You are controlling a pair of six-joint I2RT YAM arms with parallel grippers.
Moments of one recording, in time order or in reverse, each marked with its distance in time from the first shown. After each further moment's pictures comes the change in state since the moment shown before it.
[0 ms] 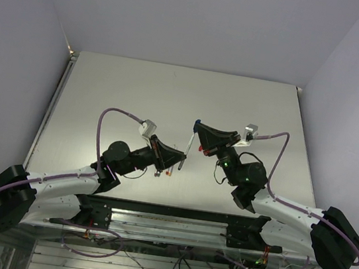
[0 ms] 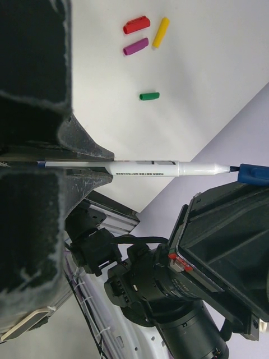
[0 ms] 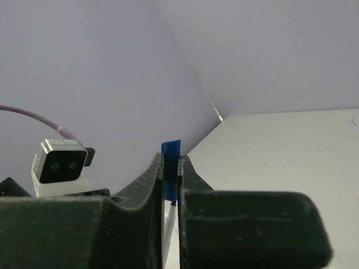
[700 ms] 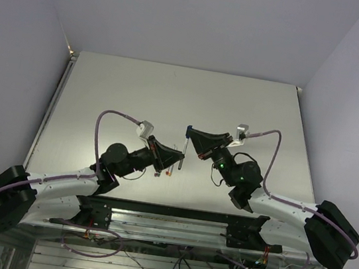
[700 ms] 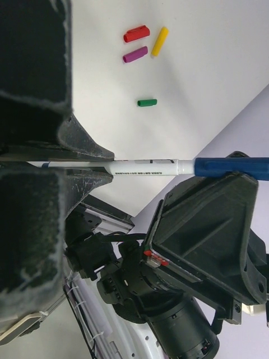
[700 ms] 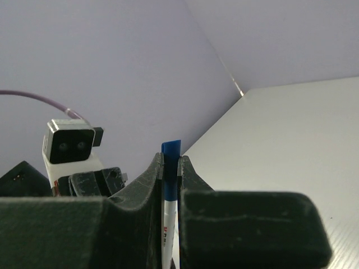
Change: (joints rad) left arm -0.002 -0.014 -0.031 0.034 -0.040 0.000; right arm 0.014 0.050 -0.014 0.009 -0.058 0.095
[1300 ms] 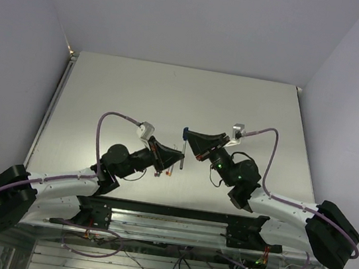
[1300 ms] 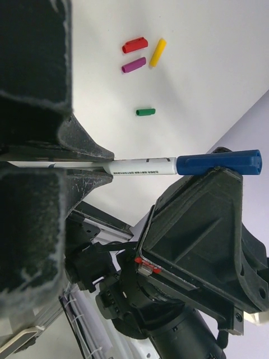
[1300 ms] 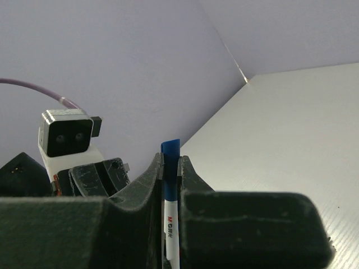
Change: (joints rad) left arm -0.007 0.011 -0.001 0.005 -0.042 0.038; right arm 0.016 0.009 0.008 -0.050 -0.034 0.025
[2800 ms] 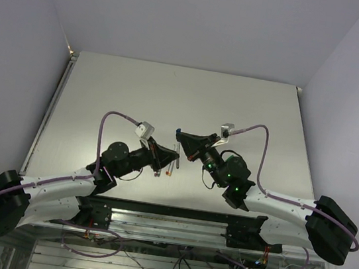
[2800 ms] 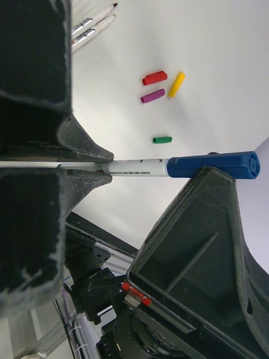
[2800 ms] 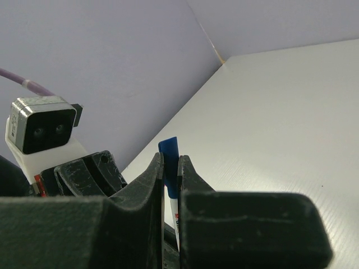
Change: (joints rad) left arm 0.042 -0.060 0.008 -0.172 -0.013 0.056; right arm 0.112 0.039 0.083 -0.169 0.157 -0.077
